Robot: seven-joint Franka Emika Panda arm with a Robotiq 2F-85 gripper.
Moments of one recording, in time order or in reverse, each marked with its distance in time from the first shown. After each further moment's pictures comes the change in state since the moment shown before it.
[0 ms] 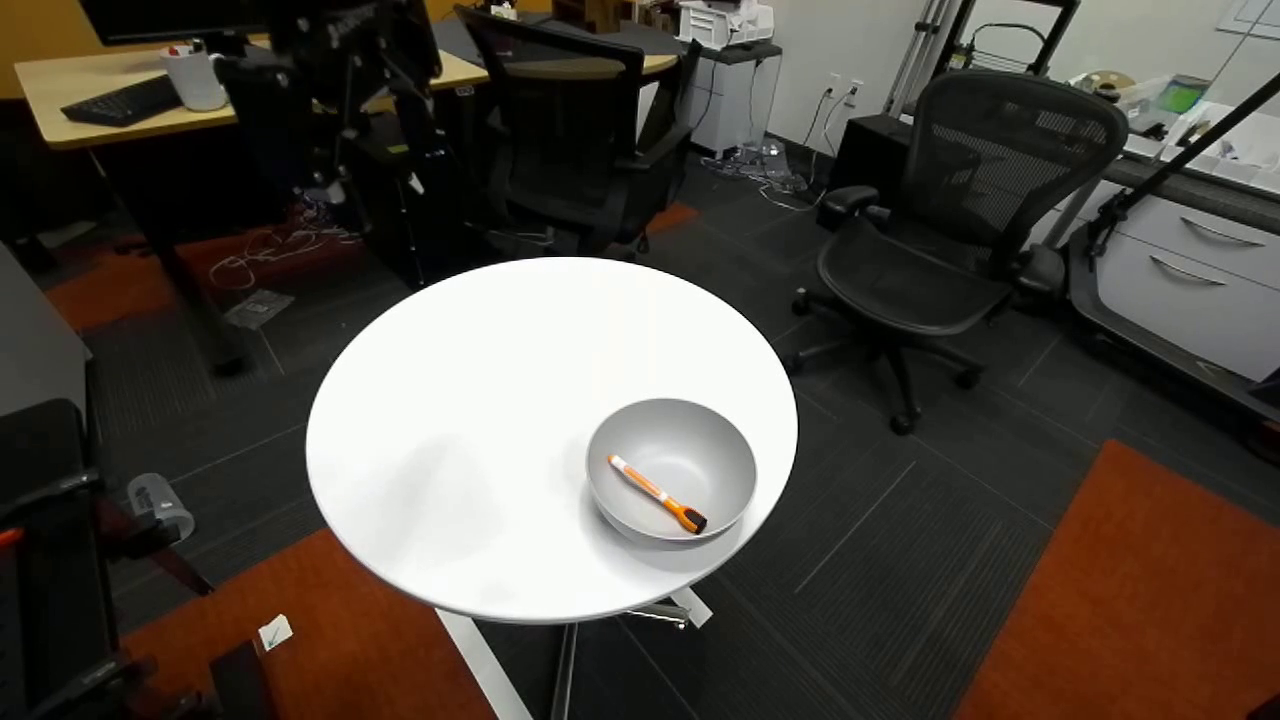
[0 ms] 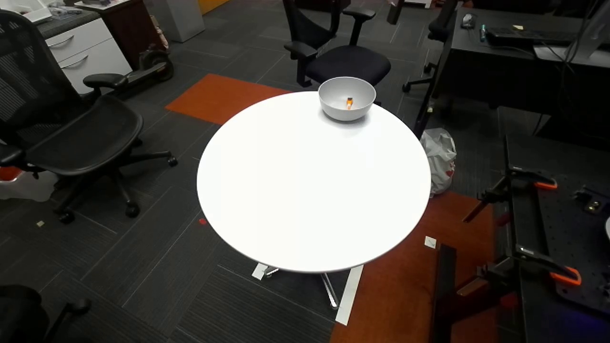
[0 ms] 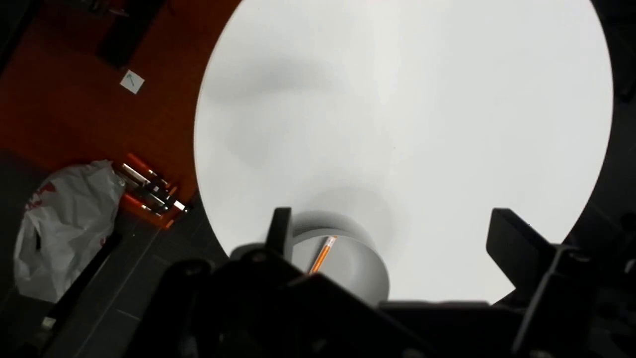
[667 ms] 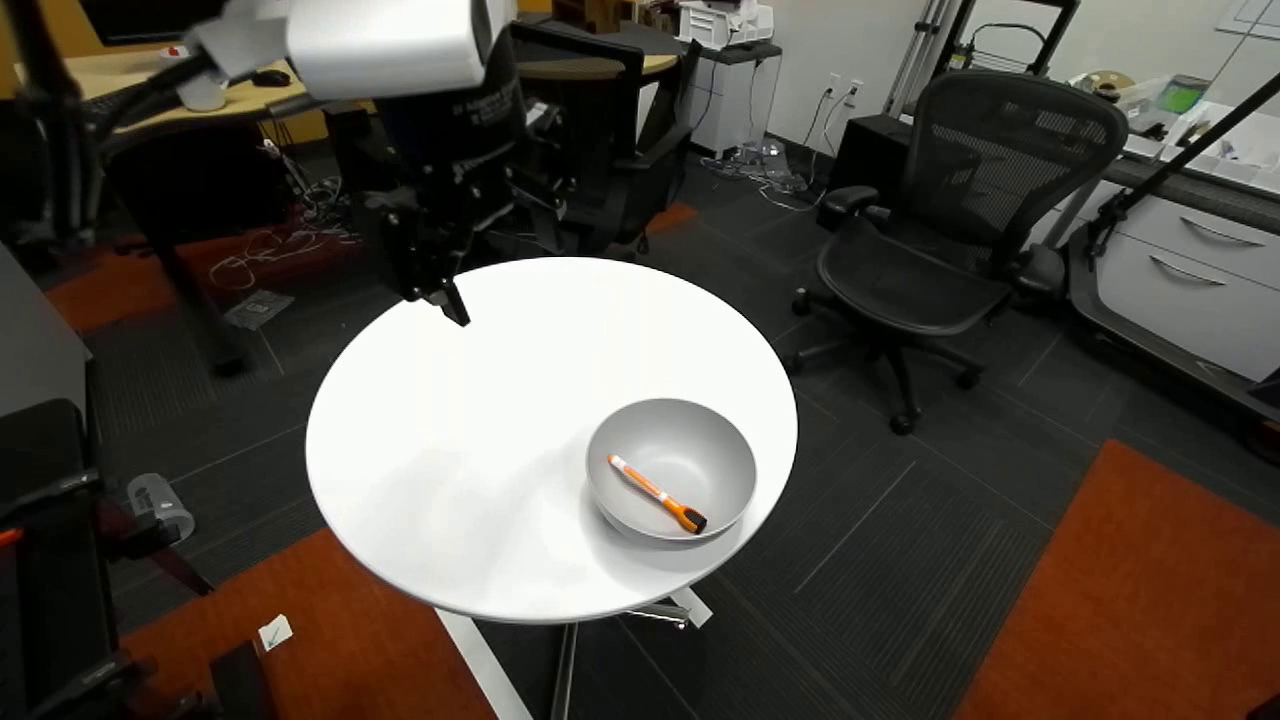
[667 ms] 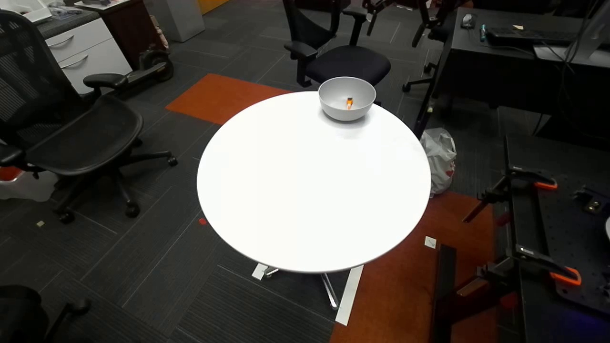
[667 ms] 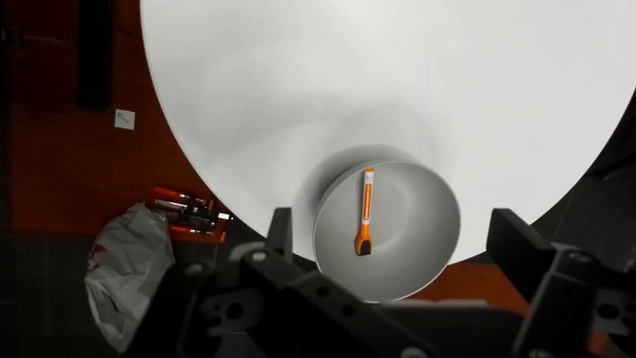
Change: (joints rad) arm -0.015 0.189 -0.079 0.039 -0.009 0.216 0.328
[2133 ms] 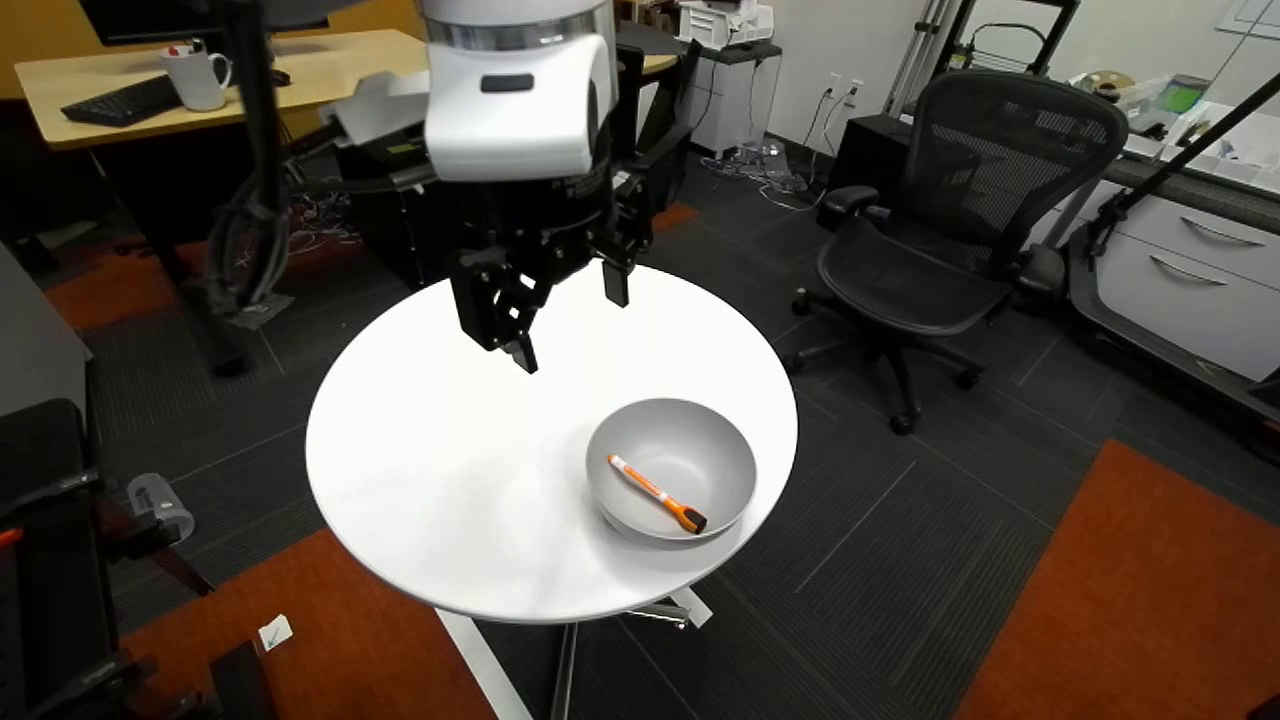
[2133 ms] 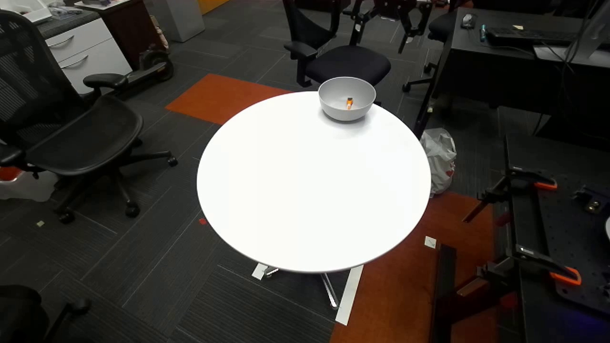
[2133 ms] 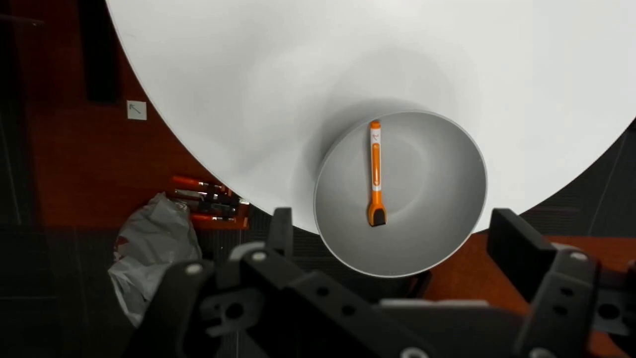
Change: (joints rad) arm 0.003 0.172 -0.044 0.136 -0.038 0.006 0.084
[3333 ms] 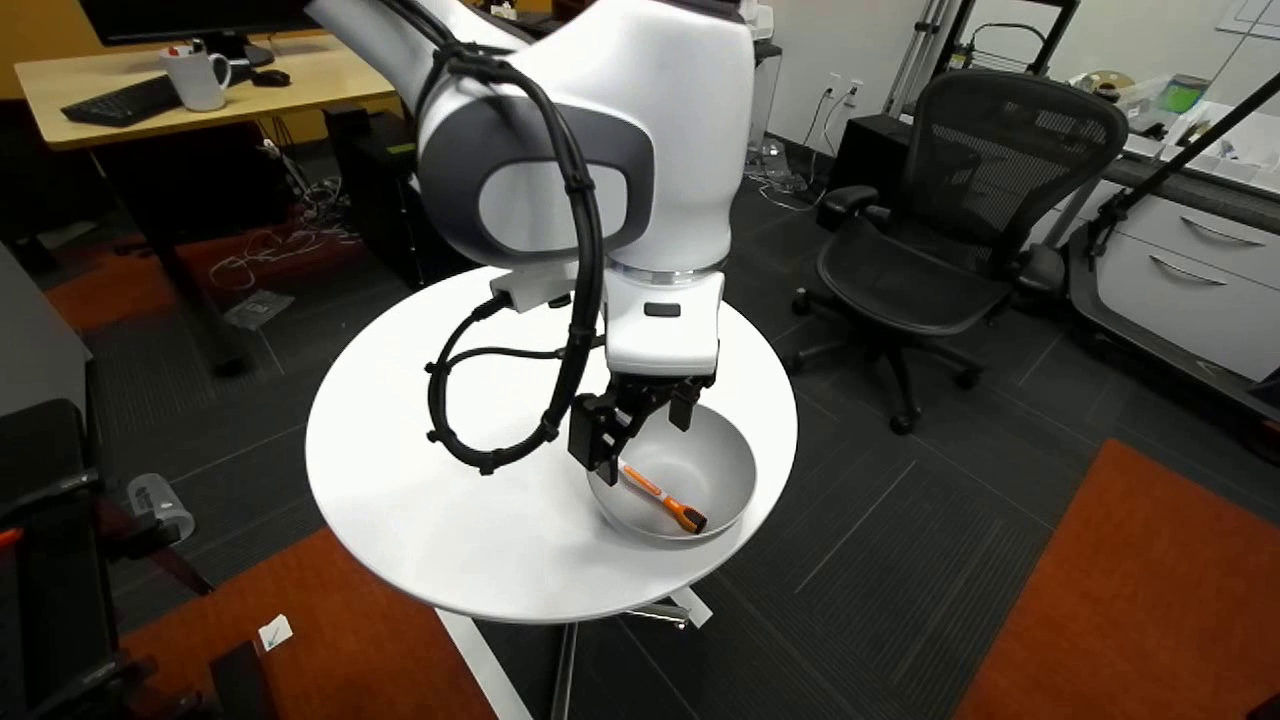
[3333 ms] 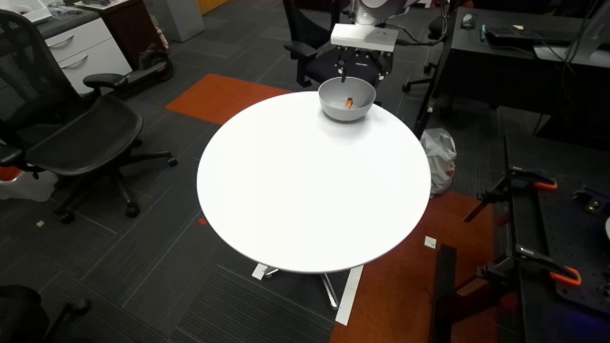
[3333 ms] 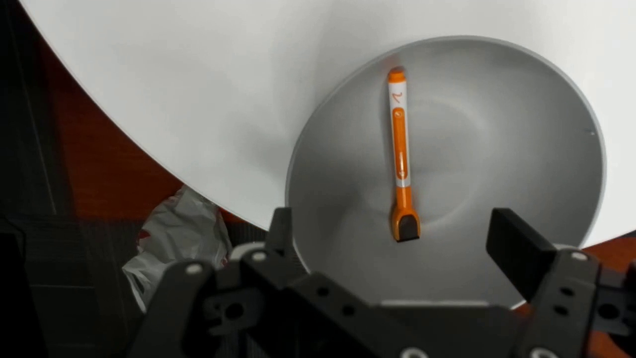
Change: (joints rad) arm 0.002 0.421 -0.046 0.295 0.012 0.000 0.026
